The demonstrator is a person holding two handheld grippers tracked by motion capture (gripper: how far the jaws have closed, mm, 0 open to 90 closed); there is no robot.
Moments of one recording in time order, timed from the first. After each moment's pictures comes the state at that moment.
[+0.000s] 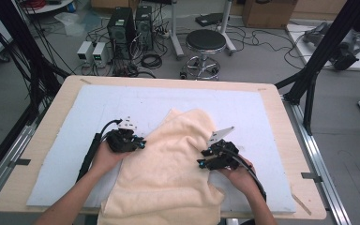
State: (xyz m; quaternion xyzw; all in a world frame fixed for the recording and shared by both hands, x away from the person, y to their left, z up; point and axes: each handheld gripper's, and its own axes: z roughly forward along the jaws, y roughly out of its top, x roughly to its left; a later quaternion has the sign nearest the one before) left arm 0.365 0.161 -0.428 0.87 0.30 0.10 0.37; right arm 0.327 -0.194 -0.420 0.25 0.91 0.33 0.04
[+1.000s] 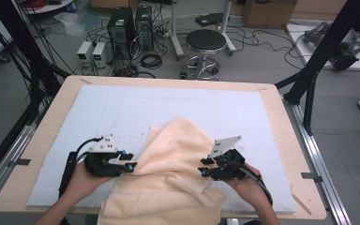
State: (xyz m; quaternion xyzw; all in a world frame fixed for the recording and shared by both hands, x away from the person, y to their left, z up) left arm 0.293 0.191 -0.386 0.85 0.26 0.09 0.45; right arm 0.286 -0.197 -0.379 0.19 0.91 0.36 0.08
